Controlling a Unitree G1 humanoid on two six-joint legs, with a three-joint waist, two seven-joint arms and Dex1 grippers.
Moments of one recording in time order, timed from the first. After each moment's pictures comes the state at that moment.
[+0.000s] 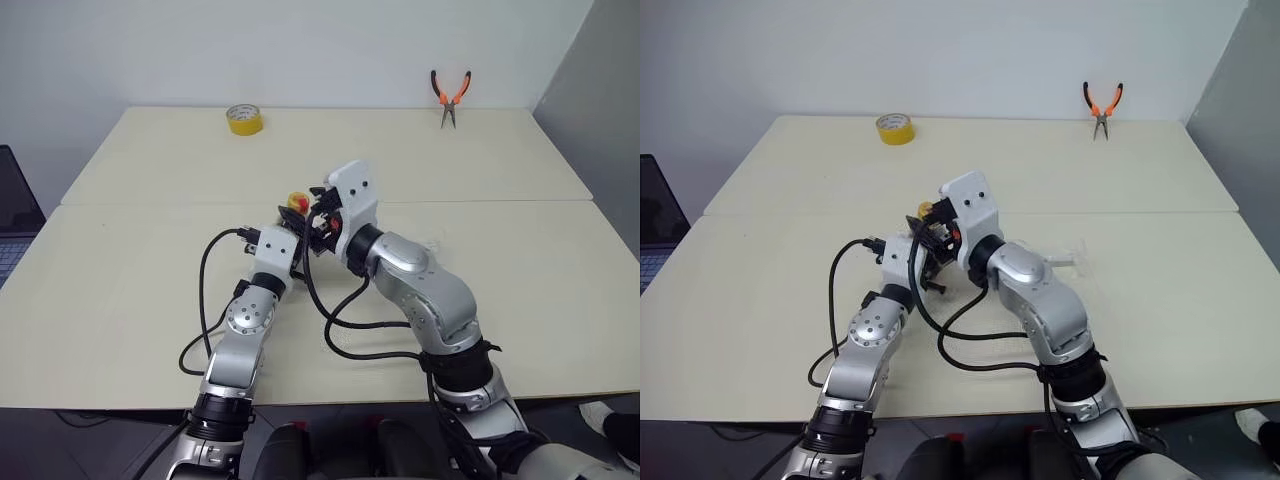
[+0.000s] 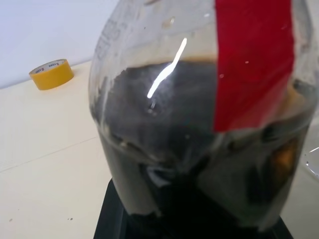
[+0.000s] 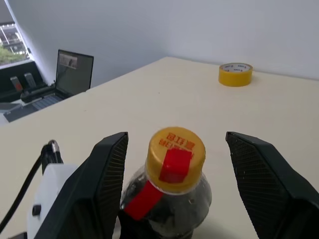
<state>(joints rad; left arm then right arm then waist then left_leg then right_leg) -0.27 0.15 -0.08 -0.07 0.11 0.21 -0.12 -0.65 0.10 0.25 -0.24 0.21 0.73 0.21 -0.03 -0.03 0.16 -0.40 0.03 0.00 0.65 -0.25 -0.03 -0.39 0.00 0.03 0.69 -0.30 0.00</state>
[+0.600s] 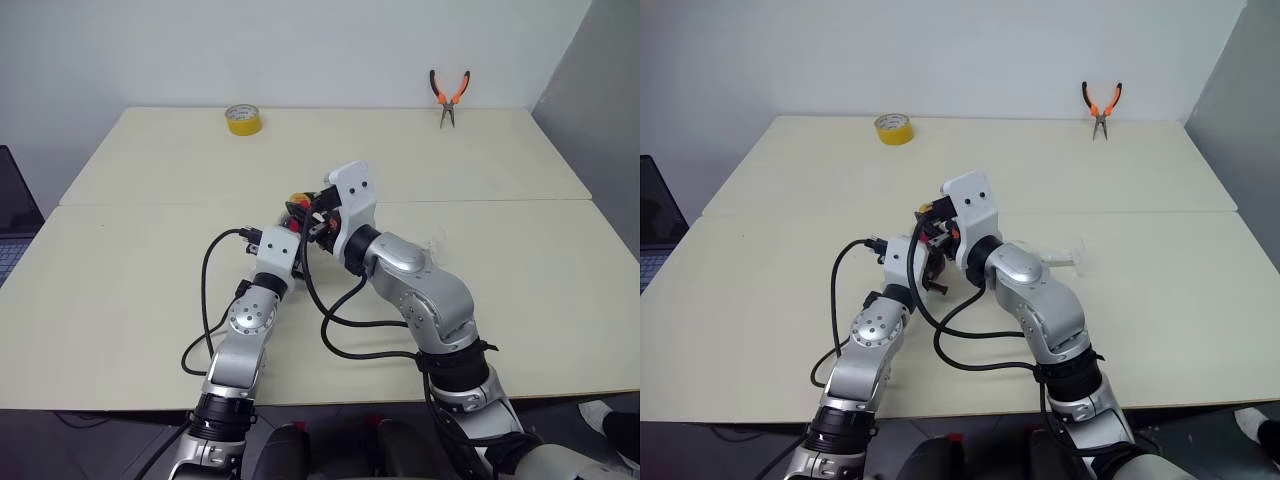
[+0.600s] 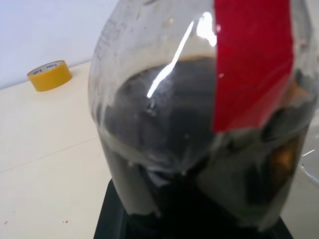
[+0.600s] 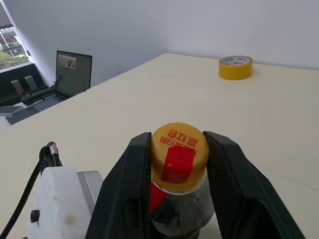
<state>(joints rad) -0.27 0.14 -0.08 -0.07 0.12 0.21 -0.12 -0.65 0.10 0.23 -0.22 0.22 0.75 0.22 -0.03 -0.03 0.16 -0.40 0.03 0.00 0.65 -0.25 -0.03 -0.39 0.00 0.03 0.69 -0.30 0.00</state>
